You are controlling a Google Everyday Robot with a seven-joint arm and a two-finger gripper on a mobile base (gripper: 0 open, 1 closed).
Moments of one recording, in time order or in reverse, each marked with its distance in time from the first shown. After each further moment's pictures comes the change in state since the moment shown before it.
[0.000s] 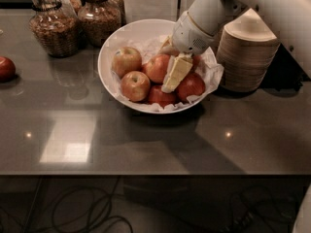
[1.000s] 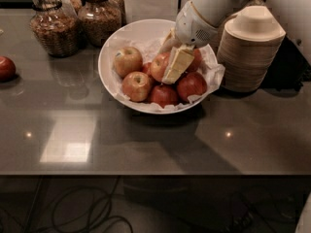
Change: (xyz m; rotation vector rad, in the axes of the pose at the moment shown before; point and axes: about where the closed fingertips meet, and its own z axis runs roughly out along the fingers) arm -0.005 -0.007 -0.025 0.050 -0.001 0.021
